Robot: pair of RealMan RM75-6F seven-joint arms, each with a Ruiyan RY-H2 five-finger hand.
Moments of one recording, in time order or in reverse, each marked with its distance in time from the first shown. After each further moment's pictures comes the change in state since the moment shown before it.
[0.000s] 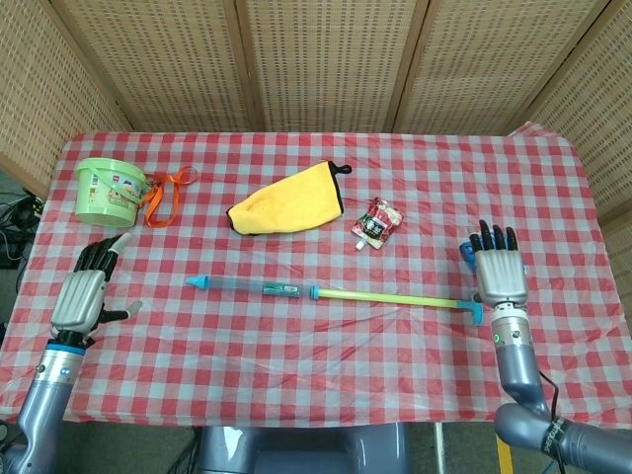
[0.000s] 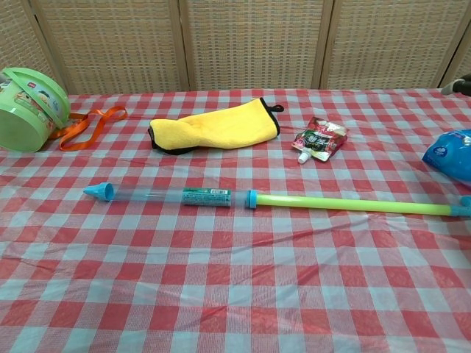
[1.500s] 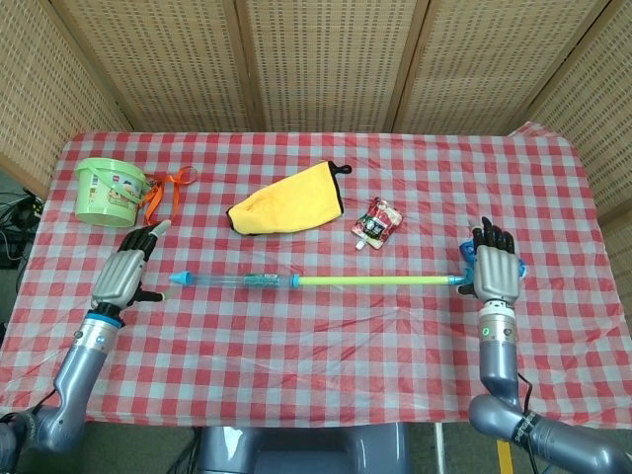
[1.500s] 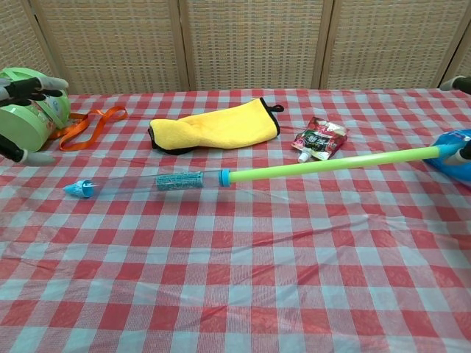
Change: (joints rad) left arm -0.147 -0.055 -0.054 0.037 -0.120 -0.169 -0.048; right arm -0.033 -0.167 0.129 0.112 0.043 0.037 0.218
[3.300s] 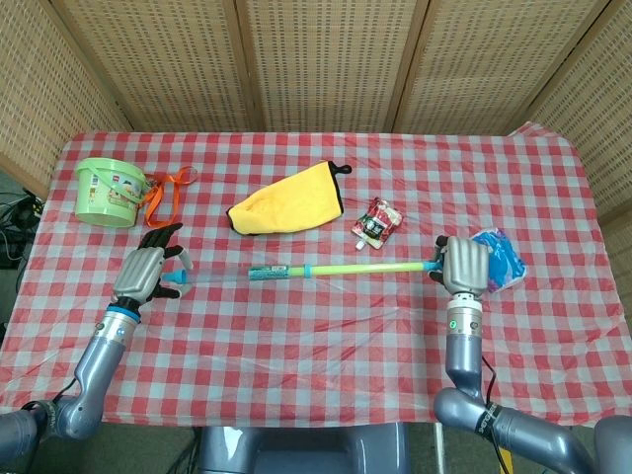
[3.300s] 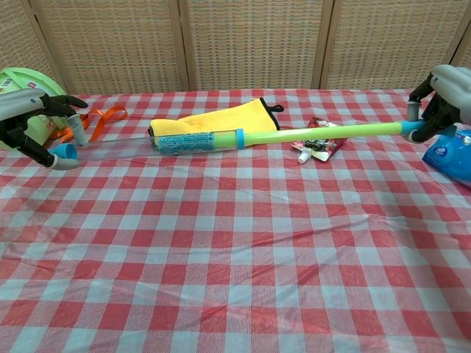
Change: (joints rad) left arm -0.086 -0.053 -0.008 0.032 -0.124 -0.090 0.068; right arm 0.071 -0.157 0.082 0.070 -0.003 0.071 -0.079
